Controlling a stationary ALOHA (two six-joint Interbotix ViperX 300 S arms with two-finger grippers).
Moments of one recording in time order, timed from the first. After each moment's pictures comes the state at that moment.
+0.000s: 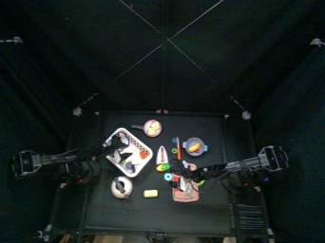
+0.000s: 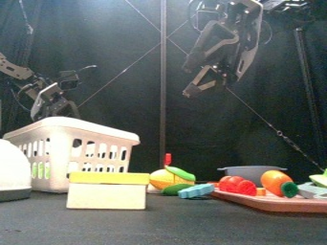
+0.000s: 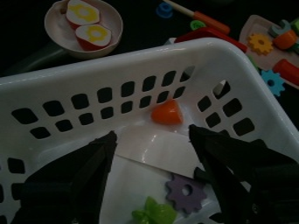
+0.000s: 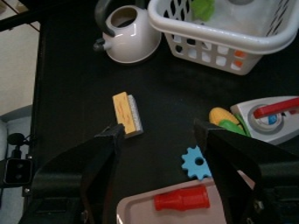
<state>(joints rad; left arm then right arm) 0.42 -0.54 1.21 -0.19 -0.09 0.01 0.12 -0.22 0.71 -0.91 0.11 1.24</state>
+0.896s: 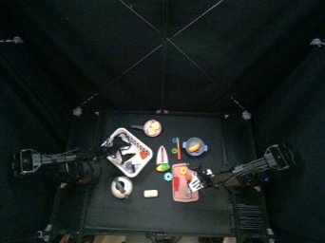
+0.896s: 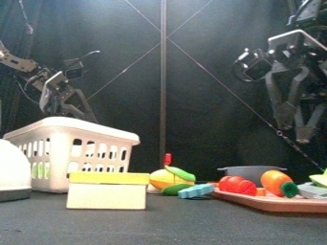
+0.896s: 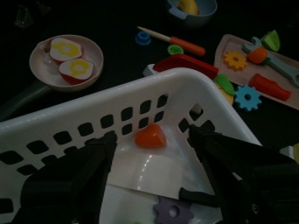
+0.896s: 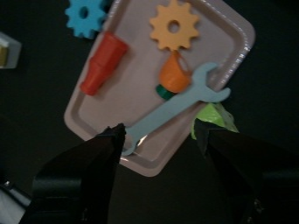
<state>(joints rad) 0.36 -0.54 1.16 -0.15 -0.13 0.01 0.33 -0.32 0.81 -0.37 0.79 1.56</state>
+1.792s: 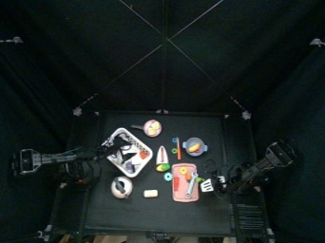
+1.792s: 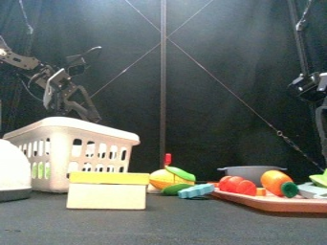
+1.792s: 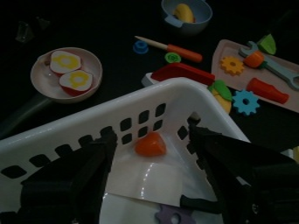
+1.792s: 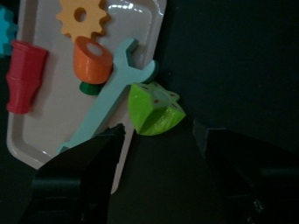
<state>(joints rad) 0.36 -0.54 1.15 -0.12 -0.13 0.01 0.58 -0.35 1.08 -0.67 0.75 2.31</state>
